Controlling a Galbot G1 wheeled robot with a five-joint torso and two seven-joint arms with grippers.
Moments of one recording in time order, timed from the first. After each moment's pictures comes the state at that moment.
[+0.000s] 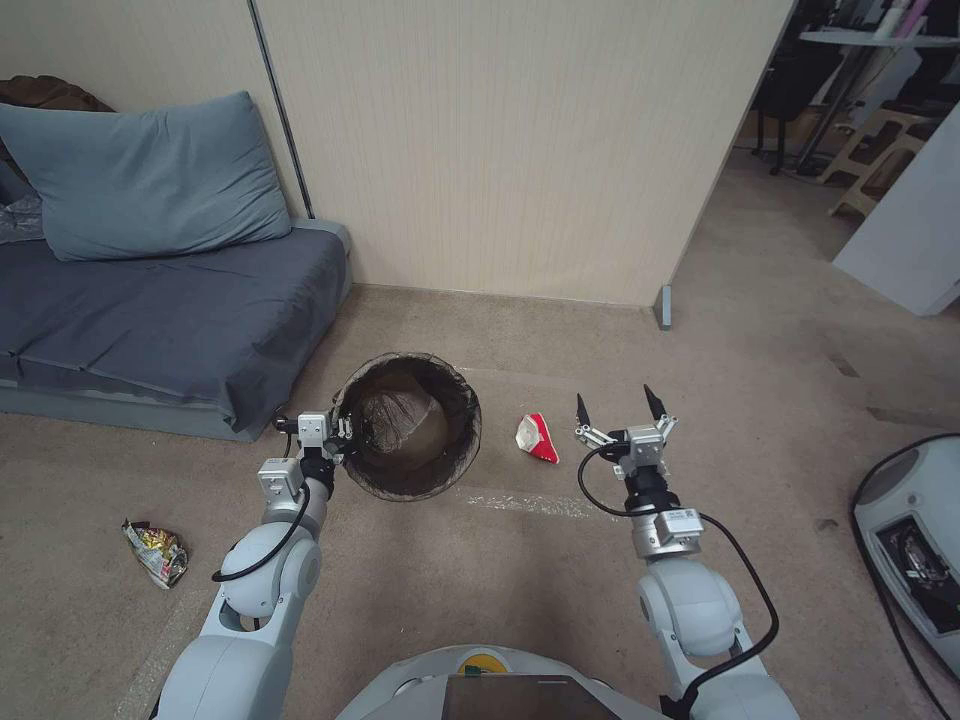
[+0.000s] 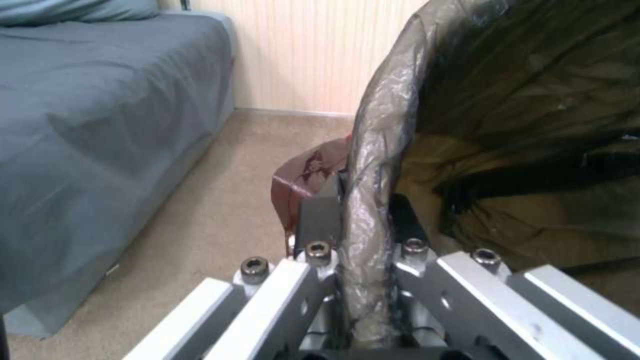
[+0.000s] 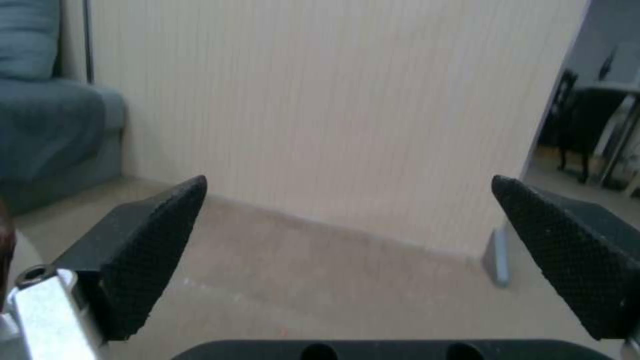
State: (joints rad) left arm 1.44 -1.35 -0.52 -2.08 -0.29 0.30 -0.10; right arm -1.51 1.39 0.51 2.03 -0.02 0.12 0.04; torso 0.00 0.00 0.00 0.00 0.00
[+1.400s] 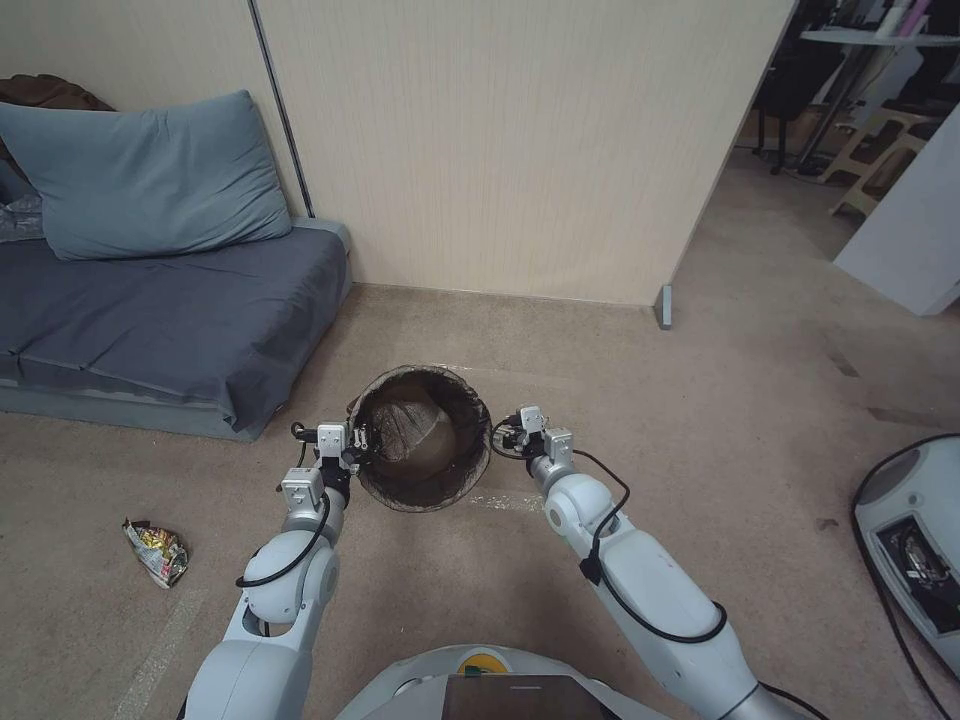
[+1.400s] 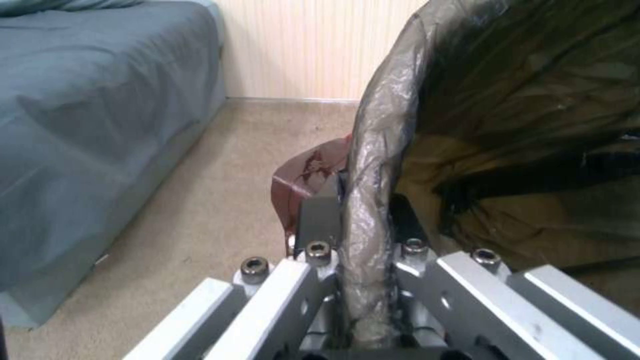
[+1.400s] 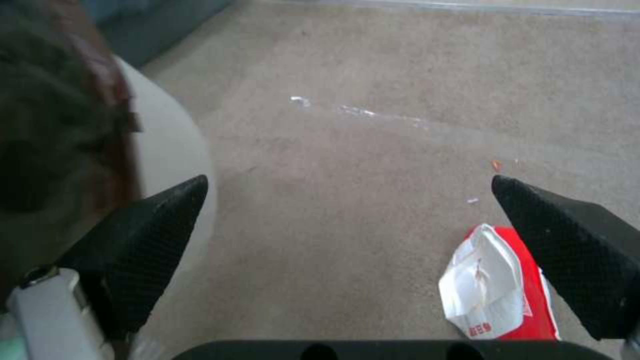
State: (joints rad) left arm 1.45 -1.40 -0.49 -2.04 -0.19 0.27 -0.08; right arm -0.98 1.26 0.04 1.54 0.47 -0.24 0.17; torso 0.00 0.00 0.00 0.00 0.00
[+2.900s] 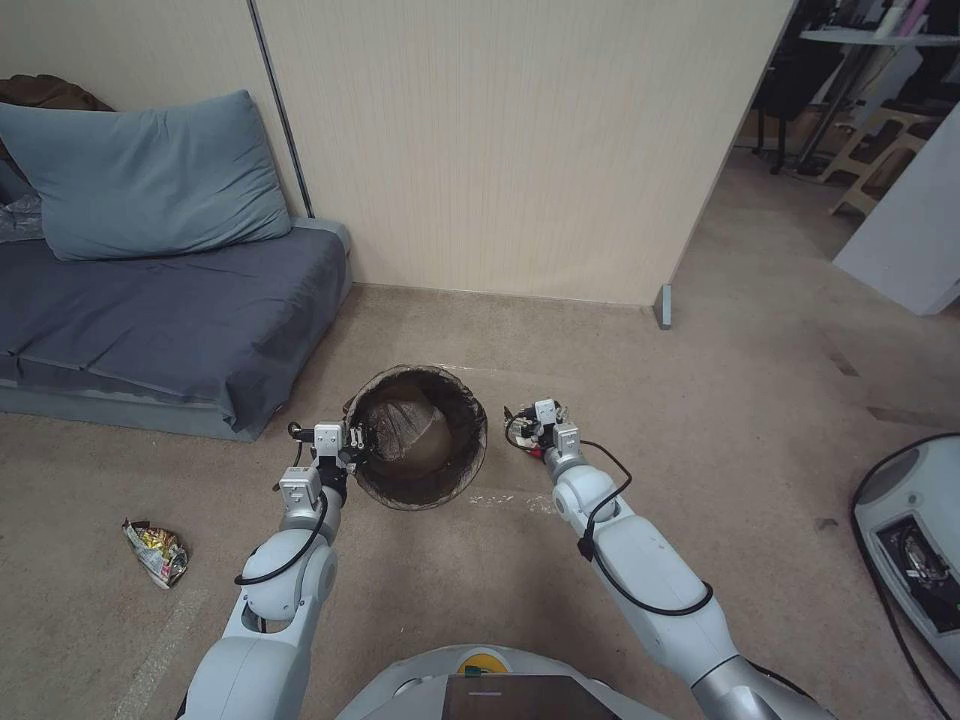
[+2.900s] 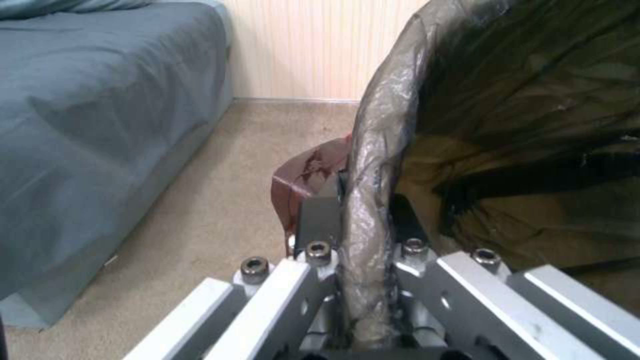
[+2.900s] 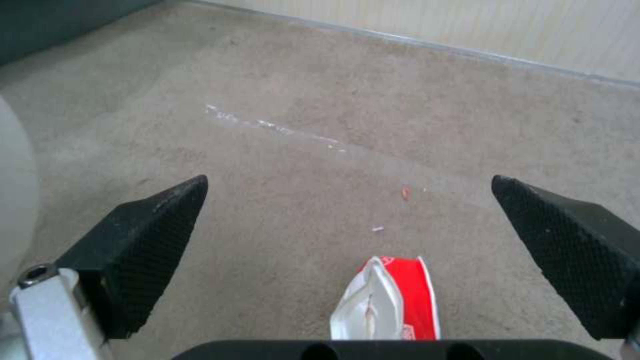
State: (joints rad) left arm 1.43 -1.40 -0.50 -2.02 -0.19 0.26 -0.07; right arm -0.92 1.29 0.10 1.37 0.30 -0.13 0.15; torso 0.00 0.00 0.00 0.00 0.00
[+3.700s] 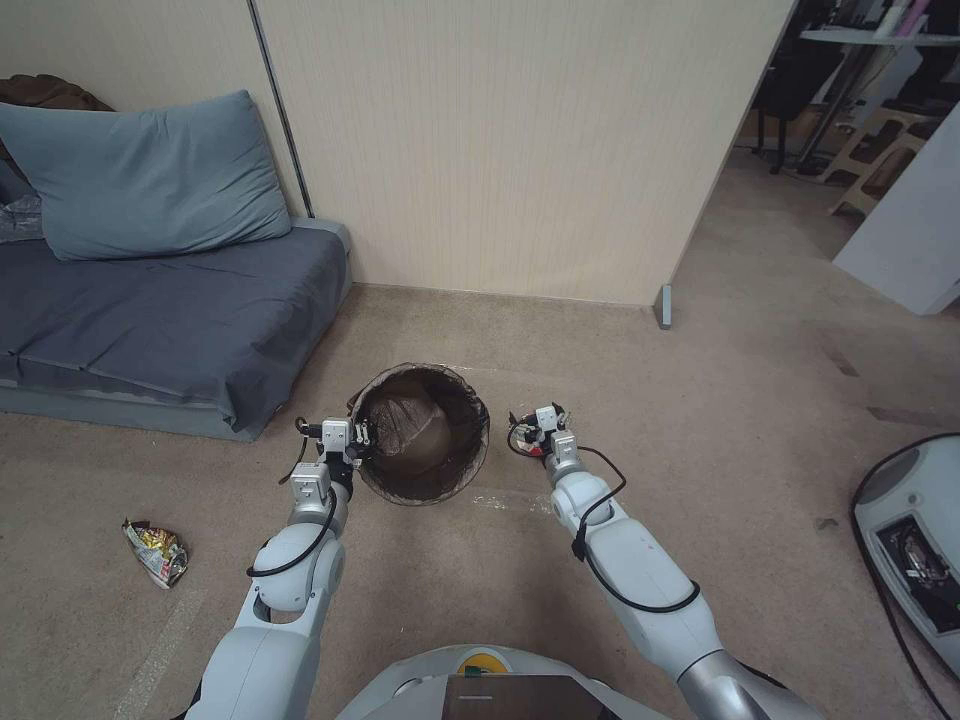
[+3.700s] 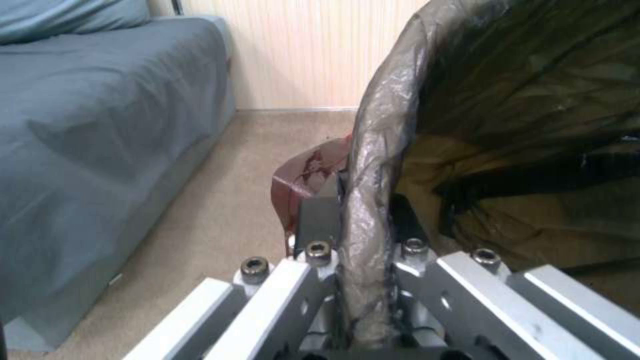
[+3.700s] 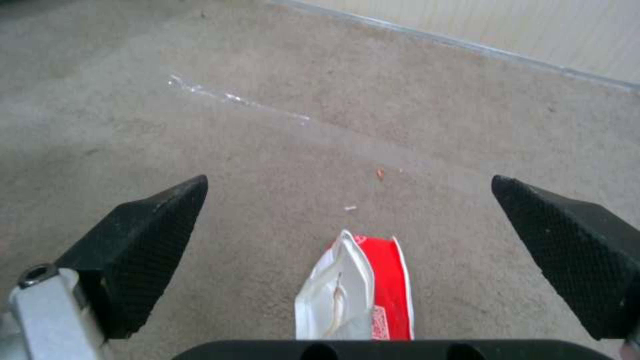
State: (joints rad) left arm 1.41 -1.40 -0.48 -2.00 -0.14 0.25 -0.07; right arm -0.91 1.32 0.11 1.28 0.22 -0.08 0.16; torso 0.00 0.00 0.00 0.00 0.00
